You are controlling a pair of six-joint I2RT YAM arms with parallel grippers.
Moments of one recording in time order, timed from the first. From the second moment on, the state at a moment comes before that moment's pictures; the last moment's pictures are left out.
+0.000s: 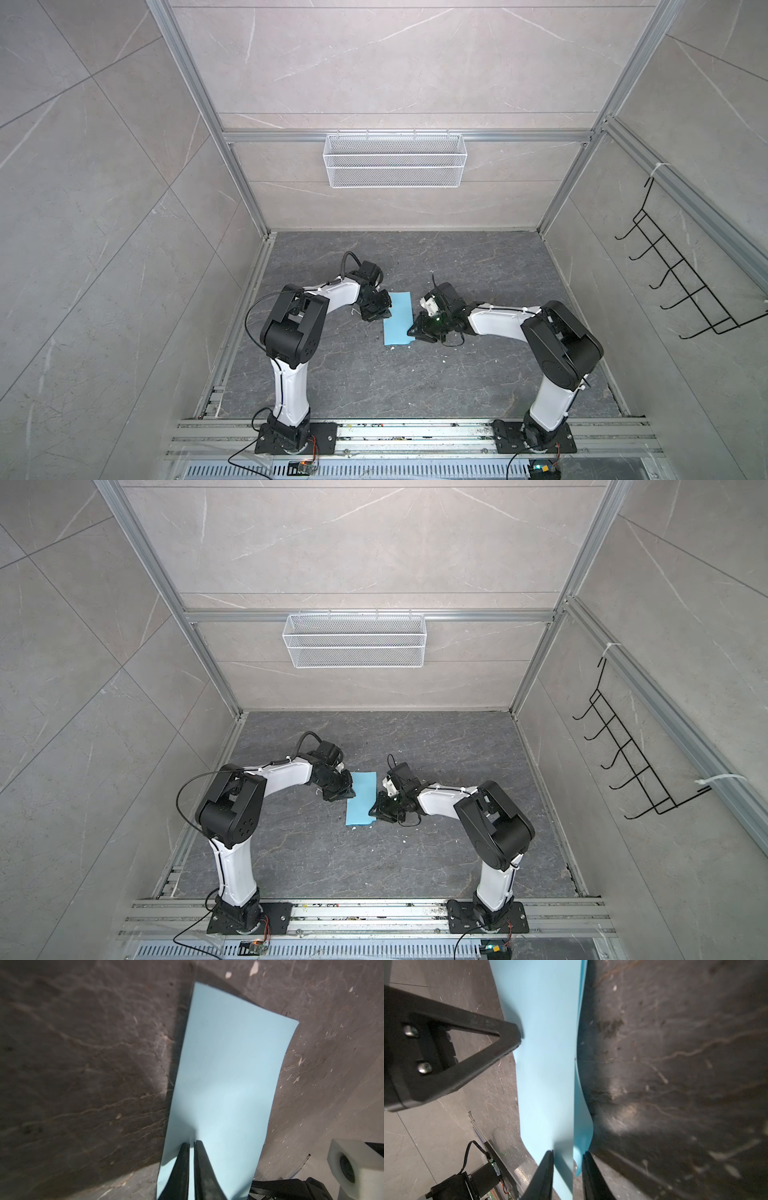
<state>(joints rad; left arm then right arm) -0.48 1.97 1.24 -0.51 0.41 -0.74 0.61 1.81 0.93 -0.12 -0.53 0.83</state>
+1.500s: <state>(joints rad) -0.48 1.97 1.25 -0.51 0.41 -0.74 0.61 1.79 0.94 -0.17 -0.55 0.85</state>
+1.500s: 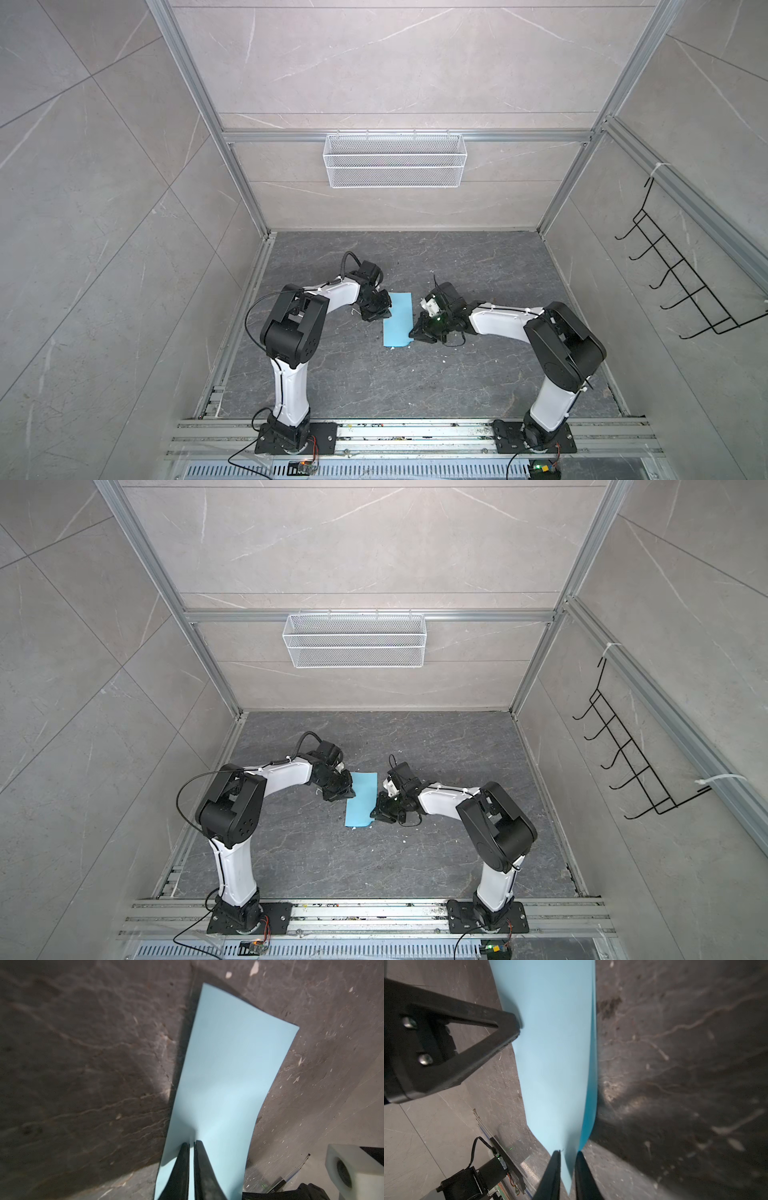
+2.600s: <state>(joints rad) -0.47 1.89 1.20 -0.40 0.55 -0.68 0.58 1.83 1.16 -0.62 -0.49 0.51</state>
